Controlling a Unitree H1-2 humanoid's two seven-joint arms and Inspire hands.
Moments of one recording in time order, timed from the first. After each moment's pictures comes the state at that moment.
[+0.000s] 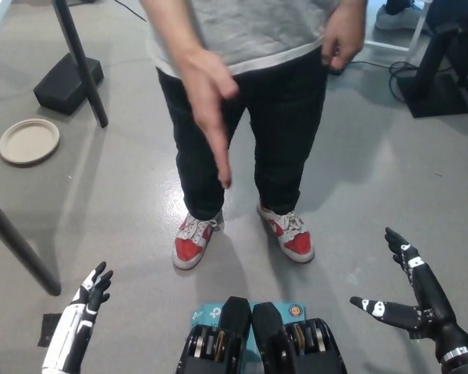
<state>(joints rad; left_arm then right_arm) 0.11 0.19 0.01 -0.03 0.08 -0.10 -0.06 -0.09 -0.19 0.07 0.18 -0.07 -0.09 0.06</state>
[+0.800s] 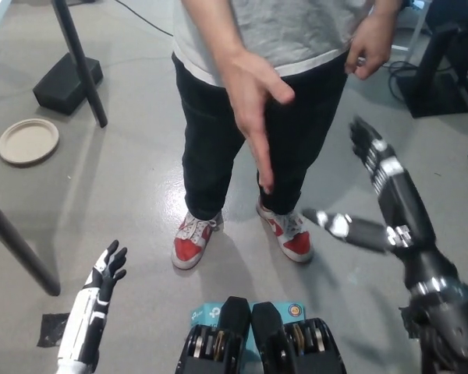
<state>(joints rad) 0.10 0.11 0.01 -0.08 0.09 -0.17 -0.05 -0.30 -0.06 0.12 -0.28 -0.06 0.17 0.07</state>
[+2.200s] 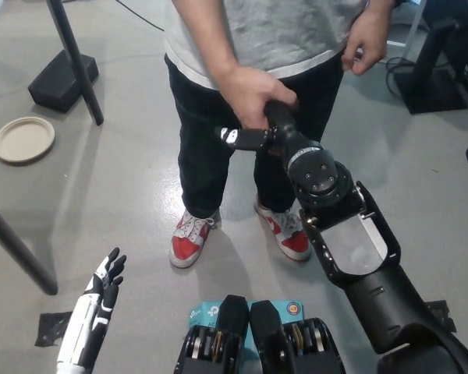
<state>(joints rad) 0.09 0.13 0.02 -0.03 0.15 -0.20 -0.05 -0.86 0.08 0.16 0.57 -0.22 0.28 -0.05</state>
